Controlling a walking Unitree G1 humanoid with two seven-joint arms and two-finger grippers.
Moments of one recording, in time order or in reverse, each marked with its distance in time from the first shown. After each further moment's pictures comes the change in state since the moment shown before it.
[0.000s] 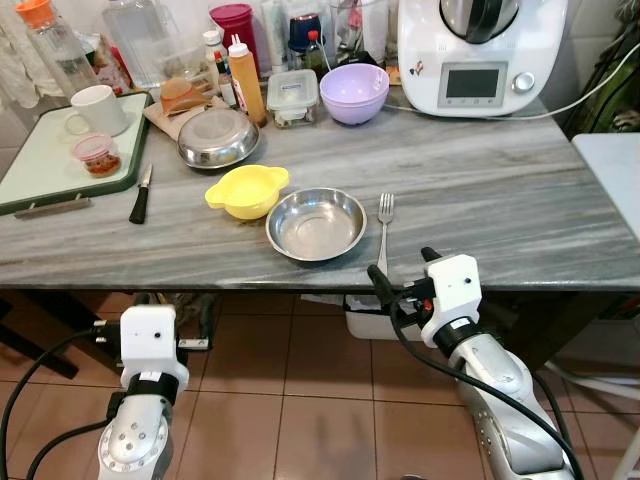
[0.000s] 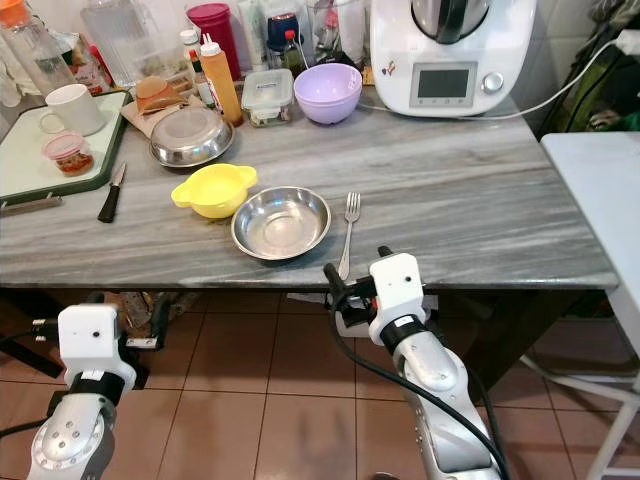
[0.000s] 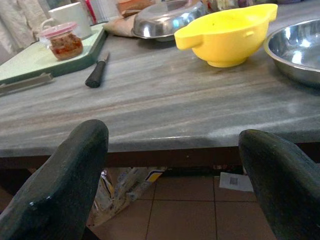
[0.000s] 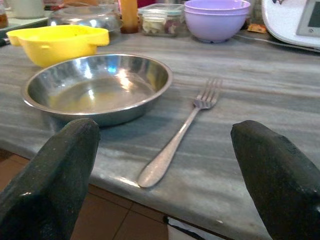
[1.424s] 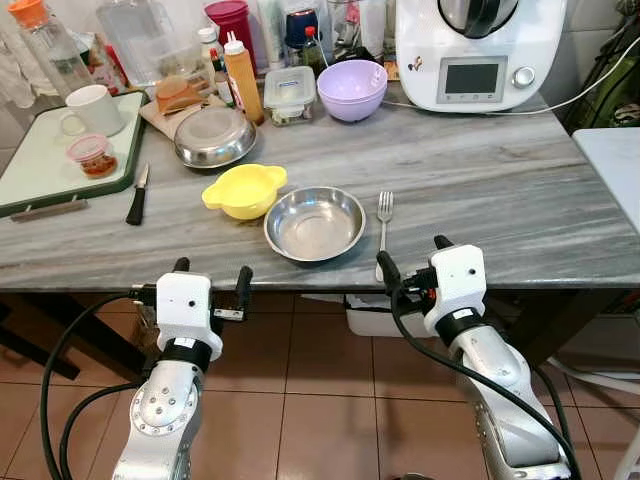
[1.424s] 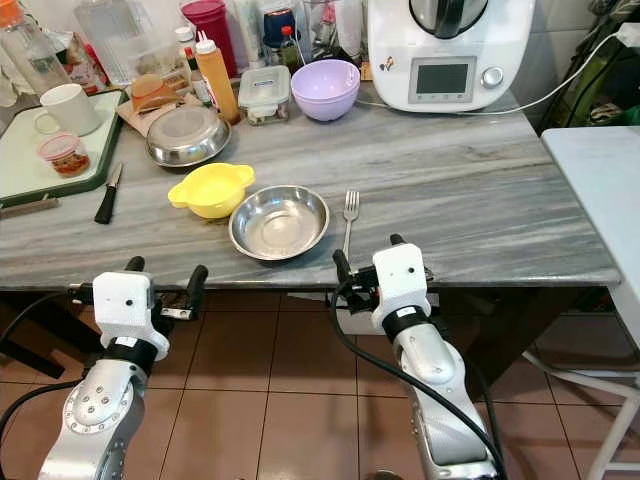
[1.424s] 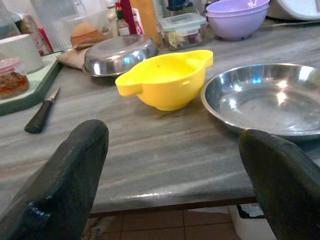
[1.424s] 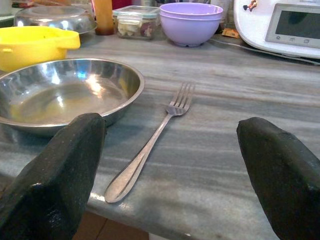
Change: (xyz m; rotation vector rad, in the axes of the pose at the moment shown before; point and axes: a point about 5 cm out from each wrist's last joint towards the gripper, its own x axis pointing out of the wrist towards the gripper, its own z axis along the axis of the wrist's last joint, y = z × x) left arm 0.021 -0.033 0.030 -0.043 -0.094 -0.136; right arm 0.005 -0.005 0.010 -0.052 -0.032 -0.113
